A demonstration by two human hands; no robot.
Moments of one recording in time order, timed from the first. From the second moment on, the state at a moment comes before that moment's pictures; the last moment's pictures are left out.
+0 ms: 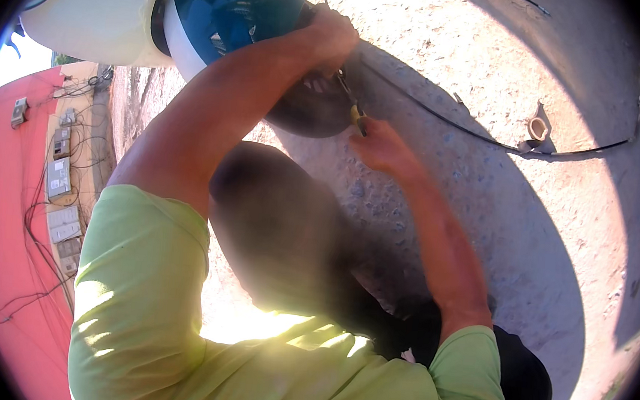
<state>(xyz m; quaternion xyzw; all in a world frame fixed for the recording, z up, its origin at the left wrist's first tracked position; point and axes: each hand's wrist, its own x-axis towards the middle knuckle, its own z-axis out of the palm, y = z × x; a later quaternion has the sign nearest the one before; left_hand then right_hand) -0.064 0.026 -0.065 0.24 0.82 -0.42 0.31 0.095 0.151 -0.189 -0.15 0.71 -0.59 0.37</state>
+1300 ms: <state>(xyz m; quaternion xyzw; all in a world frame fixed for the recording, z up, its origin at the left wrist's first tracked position) -0.063 0.033 -0.060 0.22 0.82 -0.42 0.32 0.120 0.135 -0.164 -0.07 0.74 -0.58 0.33</state>
